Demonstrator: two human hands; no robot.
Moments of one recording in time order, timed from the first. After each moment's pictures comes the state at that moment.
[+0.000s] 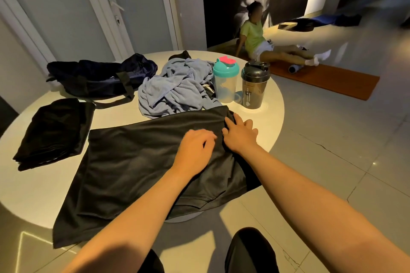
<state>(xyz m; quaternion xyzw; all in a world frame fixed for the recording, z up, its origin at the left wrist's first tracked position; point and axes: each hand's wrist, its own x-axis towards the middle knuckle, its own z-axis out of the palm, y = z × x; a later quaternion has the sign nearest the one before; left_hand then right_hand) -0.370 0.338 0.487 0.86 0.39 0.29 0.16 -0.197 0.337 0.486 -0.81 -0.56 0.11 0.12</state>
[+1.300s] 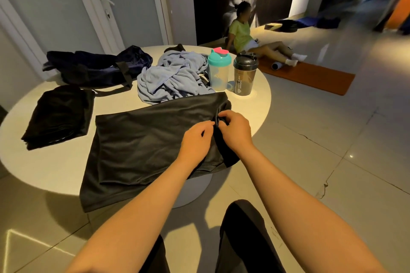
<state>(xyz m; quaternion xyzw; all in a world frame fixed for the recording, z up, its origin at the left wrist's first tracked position) -0.387 0.275 0.491 0.78 0.43 0.34 0.31 -0.250 0.246 0.508 -0.75 -0.50 0.14 0.42</state>
